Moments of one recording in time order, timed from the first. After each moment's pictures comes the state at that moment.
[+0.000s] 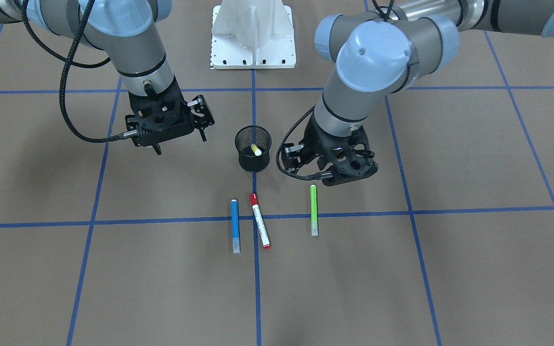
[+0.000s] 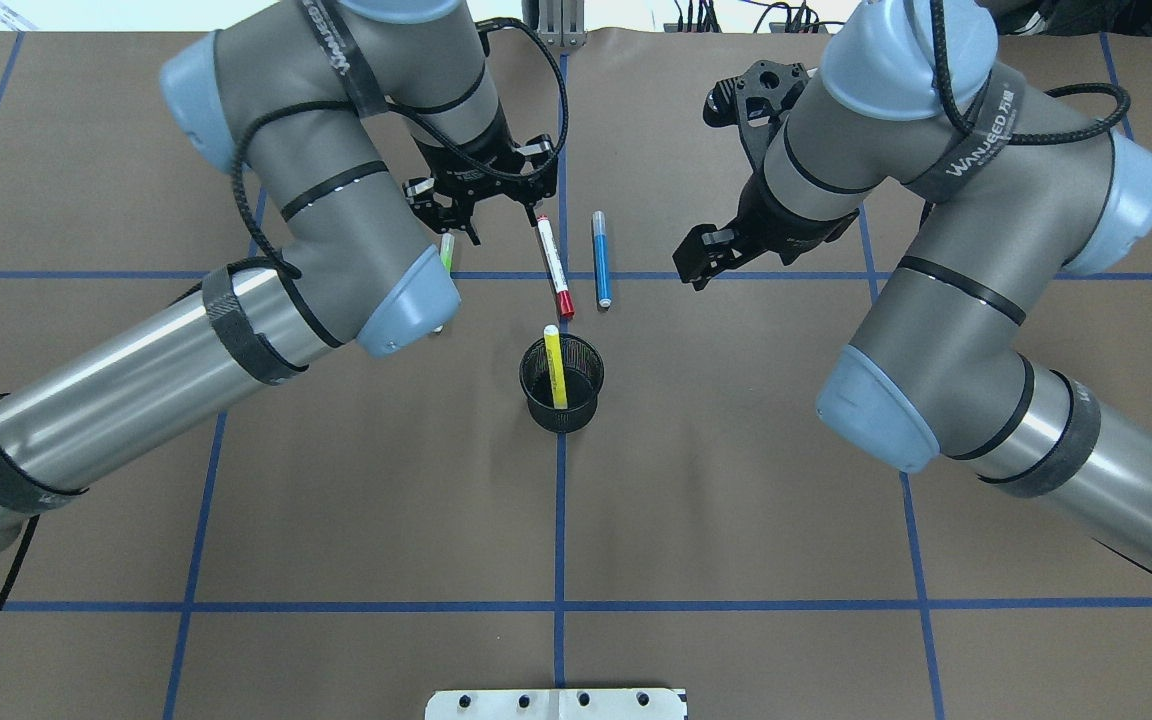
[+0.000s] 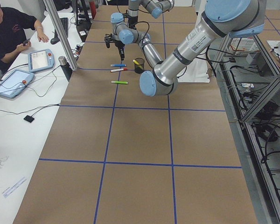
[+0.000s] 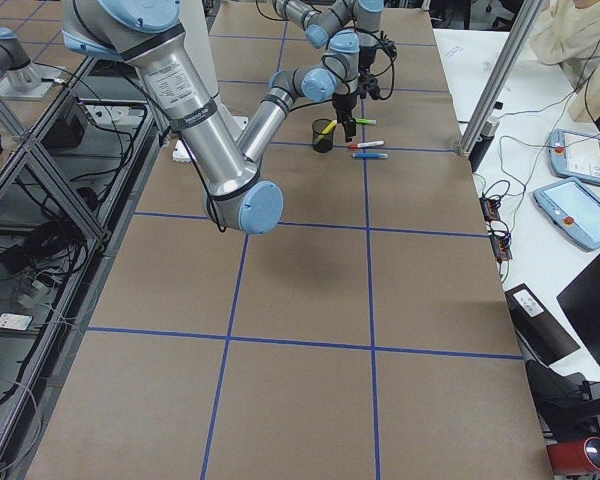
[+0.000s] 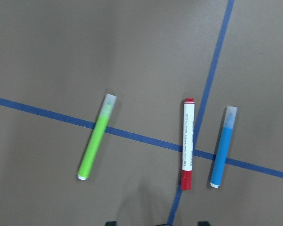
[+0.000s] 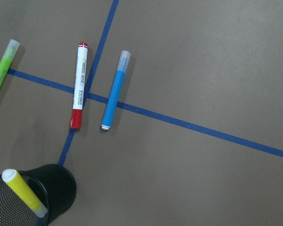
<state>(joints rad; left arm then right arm) -0.75 -2.51 -1.42 -1.58 -2.11 -1.37 0.76 -0.97 1.89 -1.74 2.02 0.73</state>
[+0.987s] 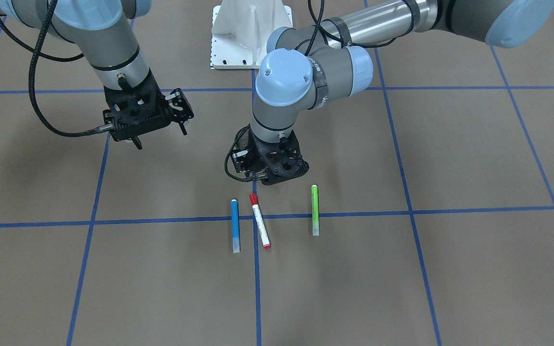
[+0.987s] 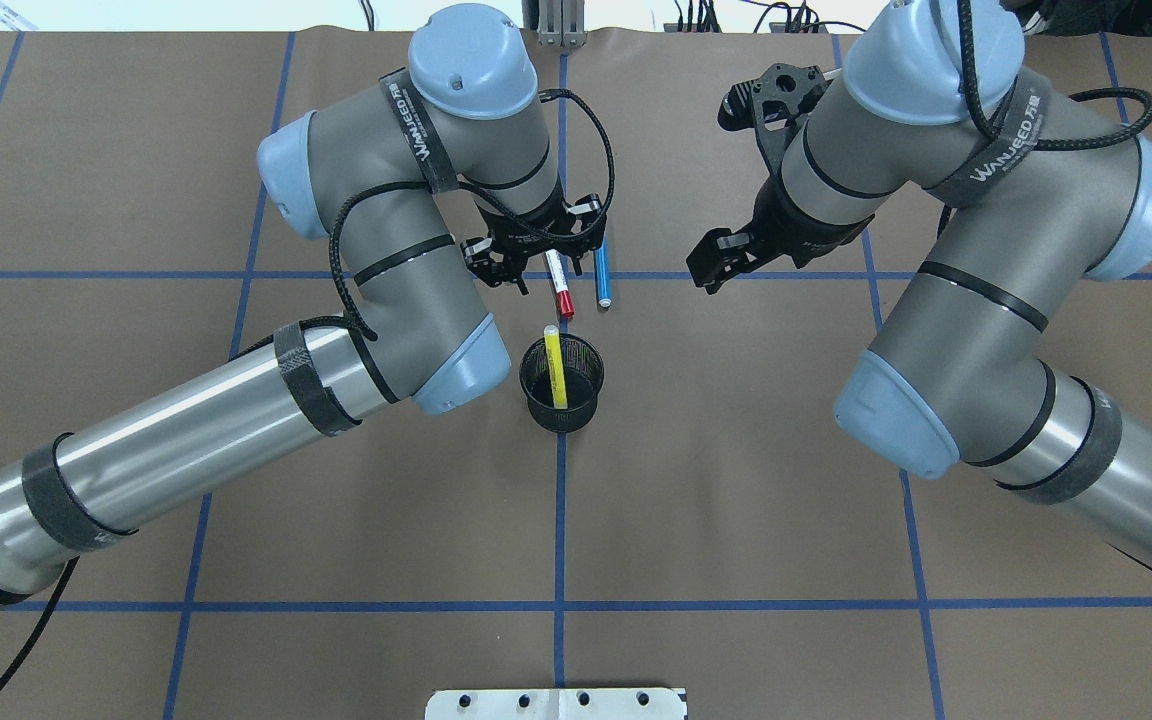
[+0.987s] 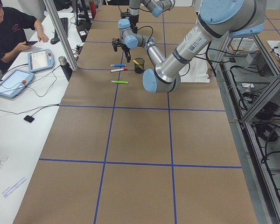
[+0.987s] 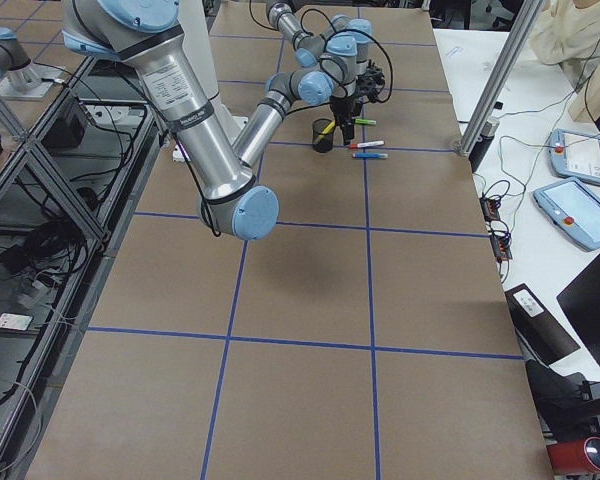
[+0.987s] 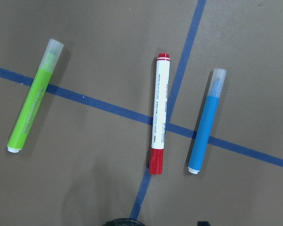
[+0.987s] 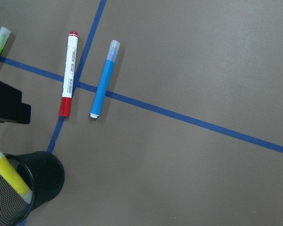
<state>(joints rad) -0.65 -2.53 -1.36 -1.64 -2.06 -1.46 0.76 -0.99 1.91 -1.74 2.02 0.72</state>
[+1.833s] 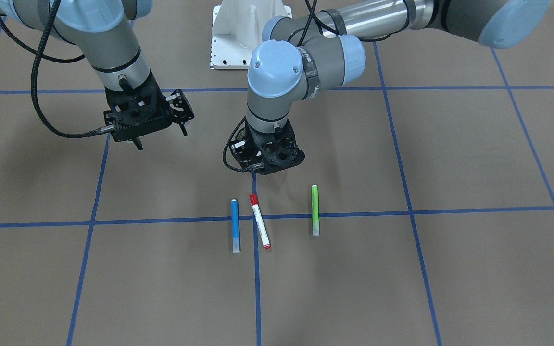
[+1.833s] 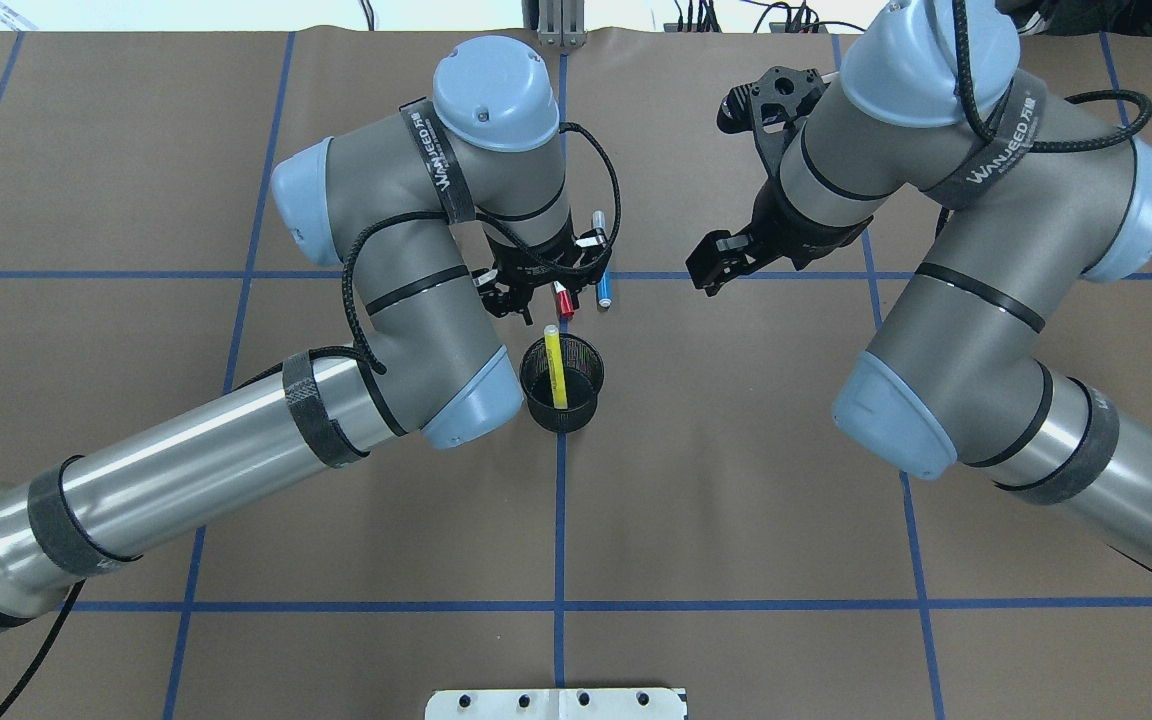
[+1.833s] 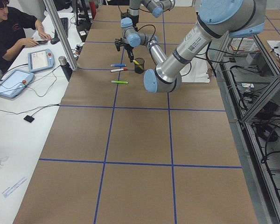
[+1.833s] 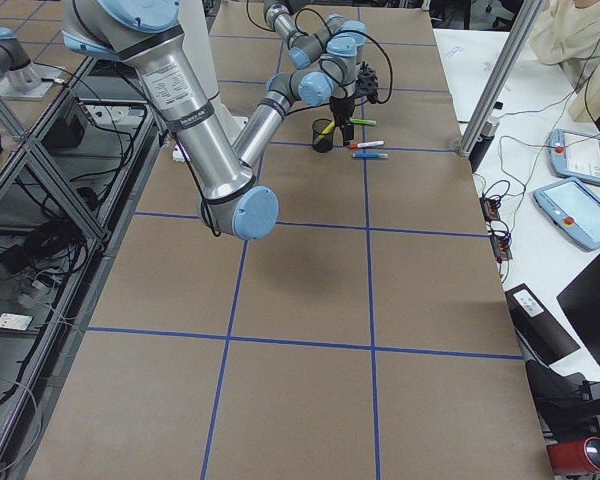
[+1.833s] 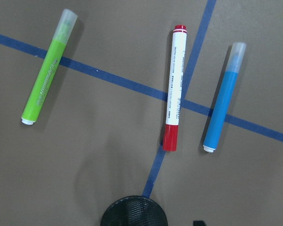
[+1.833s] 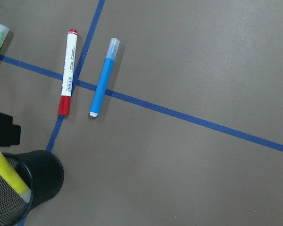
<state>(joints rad) -0.63 -2.53 -1.40 -1.56 -2.06 -1.47 0.76 -0.99 1.91 -1.74 2.02 0.72</state>
